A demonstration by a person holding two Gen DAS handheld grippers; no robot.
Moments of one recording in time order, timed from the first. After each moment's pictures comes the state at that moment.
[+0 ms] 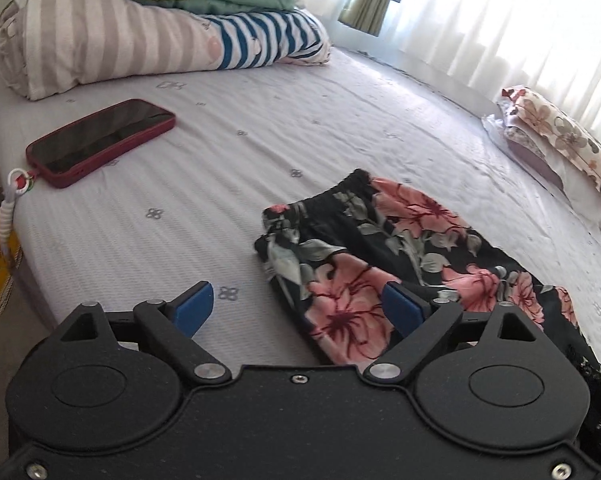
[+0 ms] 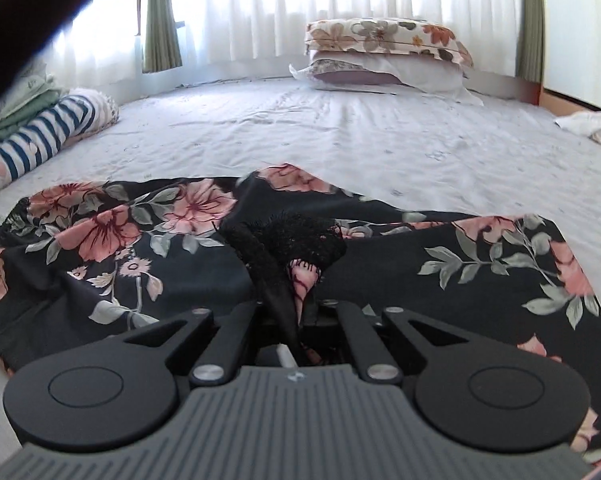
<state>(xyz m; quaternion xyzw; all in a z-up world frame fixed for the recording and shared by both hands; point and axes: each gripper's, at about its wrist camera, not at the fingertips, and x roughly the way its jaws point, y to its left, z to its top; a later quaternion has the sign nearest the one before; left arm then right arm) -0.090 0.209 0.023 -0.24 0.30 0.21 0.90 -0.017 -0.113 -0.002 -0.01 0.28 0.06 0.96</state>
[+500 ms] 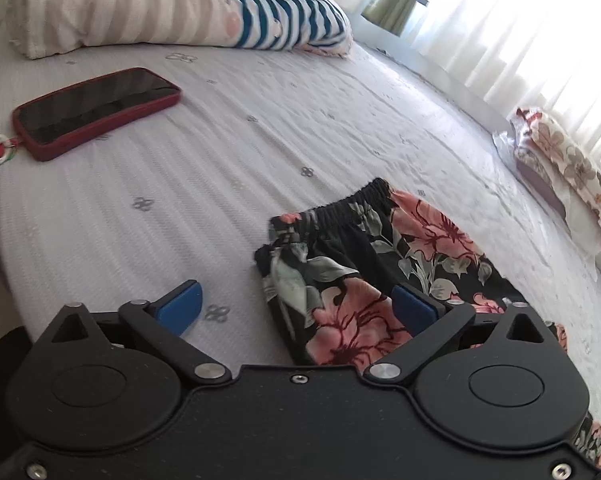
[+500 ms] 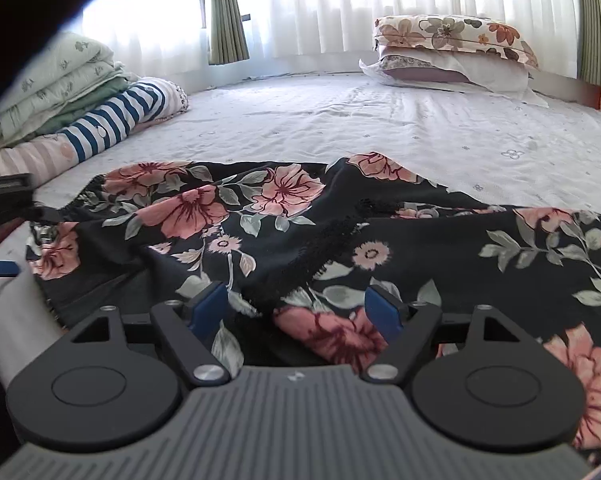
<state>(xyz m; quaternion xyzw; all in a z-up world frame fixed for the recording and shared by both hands) -0.062 0.226 0.007 -0.30 0.30 0.21 0.88 -0.043 -0.104 -0.001 0.02 0.28 0.17 0.95</state>
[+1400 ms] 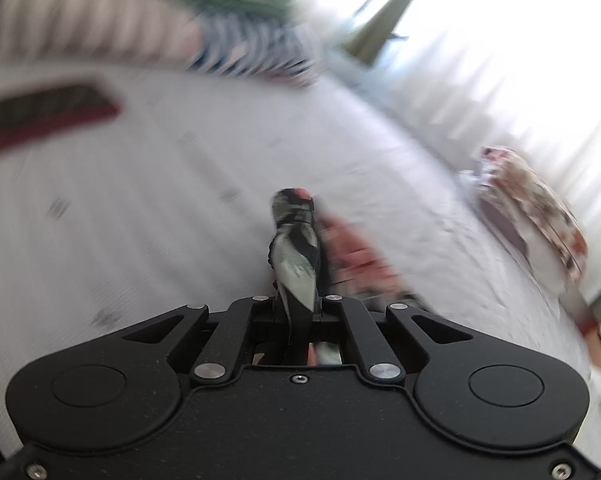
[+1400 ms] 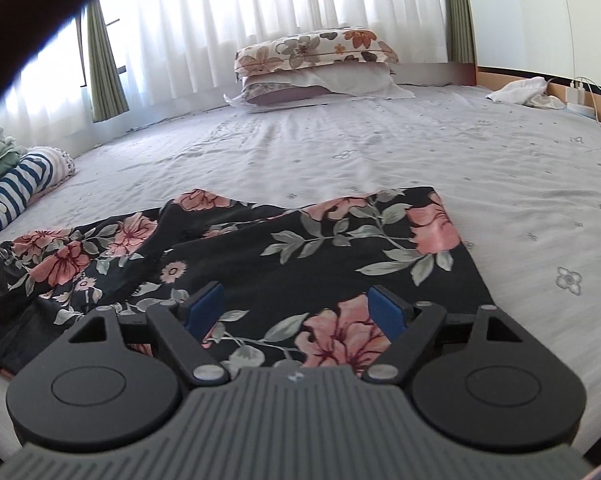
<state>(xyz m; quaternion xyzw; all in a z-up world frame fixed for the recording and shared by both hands) -0.042 0.185 0.026 -0.32 0.21 0.17 0.91 -0.080 -0.216 0.008 0.09 0.25 -0.01 0.96</state>
